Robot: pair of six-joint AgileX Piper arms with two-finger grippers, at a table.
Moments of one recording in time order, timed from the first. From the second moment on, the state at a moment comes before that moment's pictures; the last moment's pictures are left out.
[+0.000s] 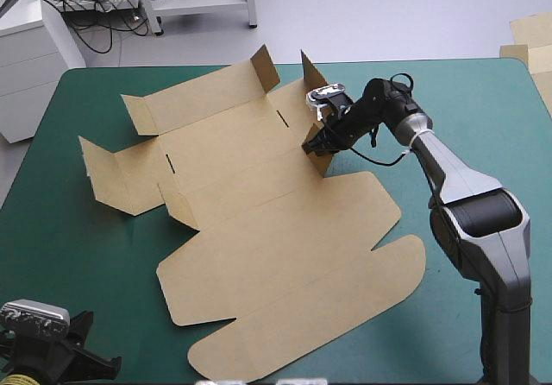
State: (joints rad) left arm -0.22 0.10 -0.48 0.06 1.10 0.00; right arm 0.31 2.17 -1.93 0.46 1.01 -0.49
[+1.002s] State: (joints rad) left arm -0.22 0.10 -0.48 0.08 1.10 0.00; right arm 0.54 2.17 -1.93 0.56 0.96 -1.43
